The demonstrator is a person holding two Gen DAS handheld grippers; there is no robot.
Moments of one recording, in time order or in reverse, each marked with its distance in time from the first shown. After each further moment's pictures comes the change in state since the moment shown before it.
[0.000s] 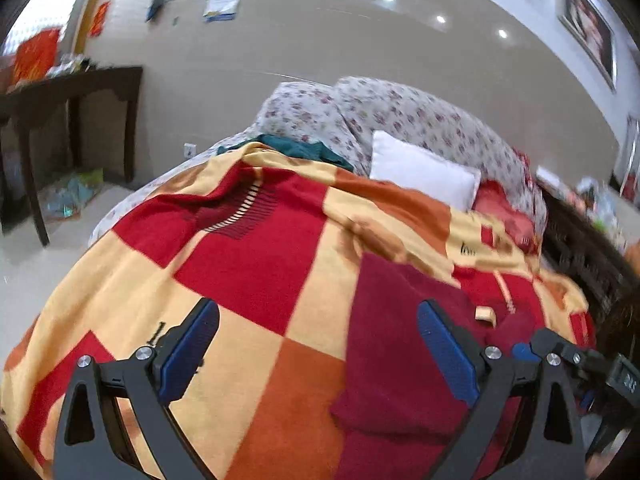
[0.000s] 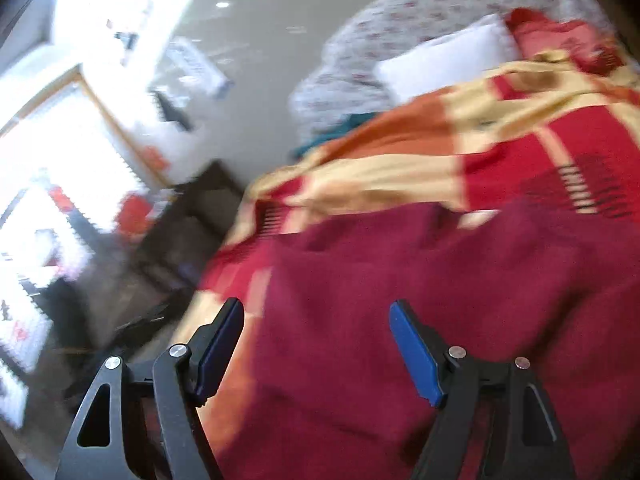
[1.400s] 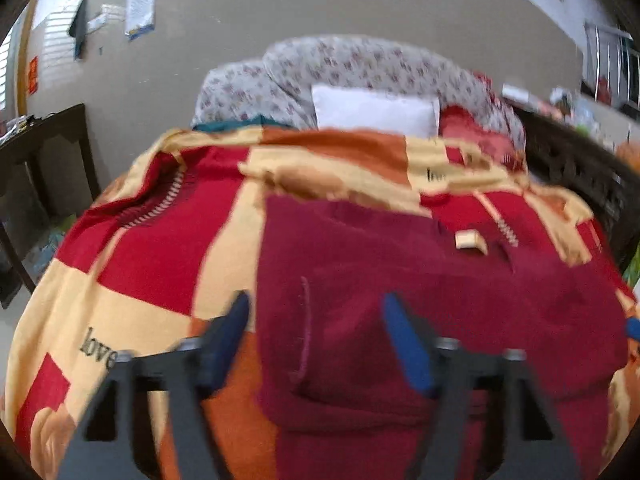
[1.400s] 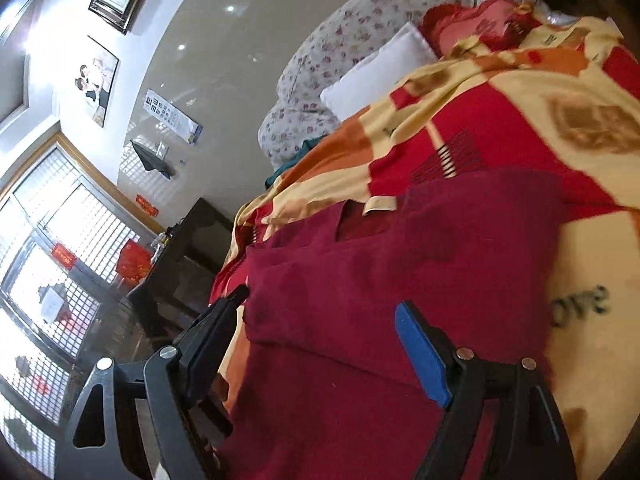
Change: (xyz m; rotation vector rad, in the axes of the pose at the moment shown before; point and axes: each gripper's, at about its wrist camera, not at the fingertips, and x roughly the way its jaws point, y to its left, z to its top) left arm 0.053 -0.085 -0.048 0.320 0.129 0.004; right arm -0.155 -0.048 -0.045 0.180 -0.101 -0.127
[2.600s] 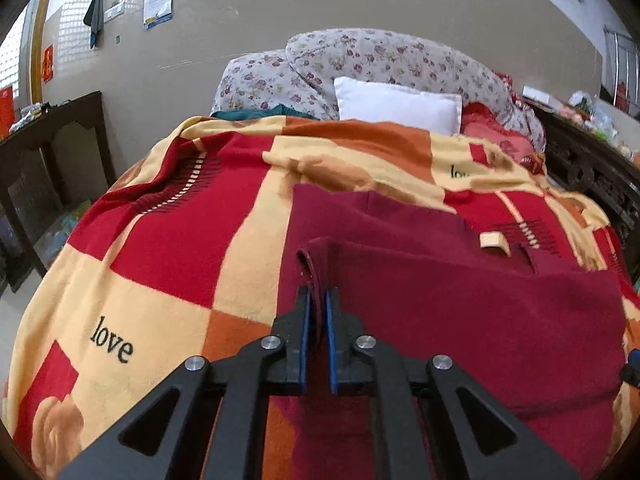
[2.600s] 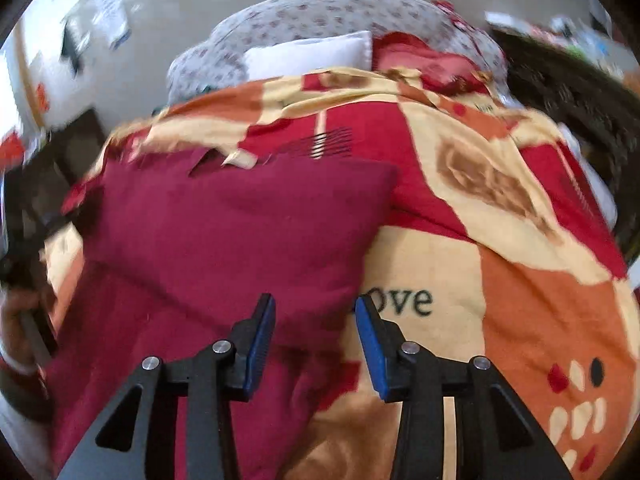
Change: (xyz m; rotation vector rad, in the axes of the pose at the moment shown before) left arm -0.002 0.013 -0.003 -0.040 0.001 0.060; right arm 0.010 -0.009 -0.022 -0.406 0.177 -0.654
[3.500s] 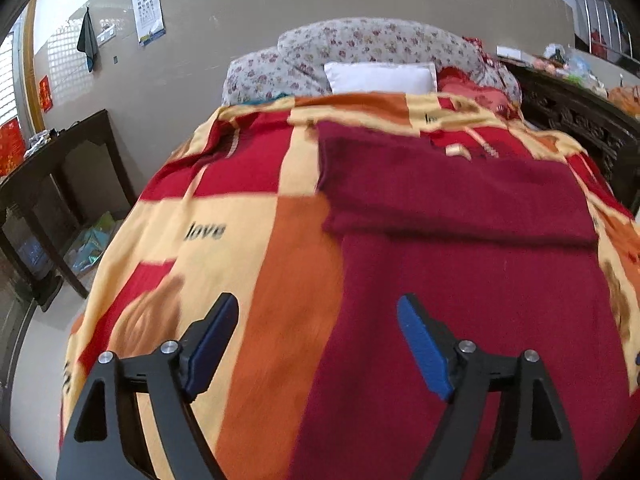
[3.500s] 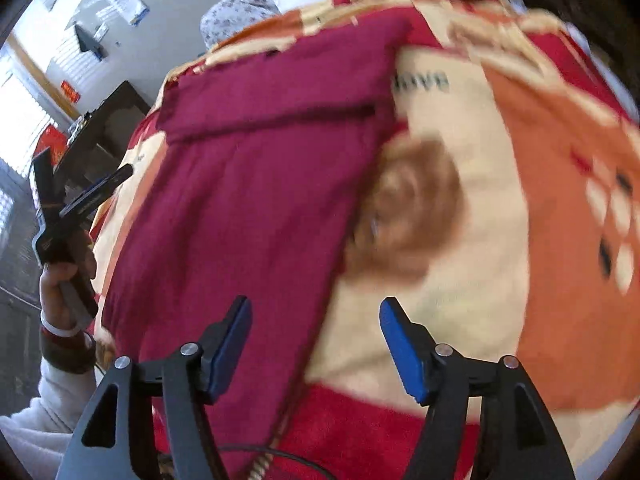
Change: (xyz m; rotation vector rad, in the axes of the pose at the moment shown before) left arm -0.129 0.029 -0.096 0.140 0.053 0.034; right arm -0.077 -0.004 -0.147 0.200 0.220 0.350
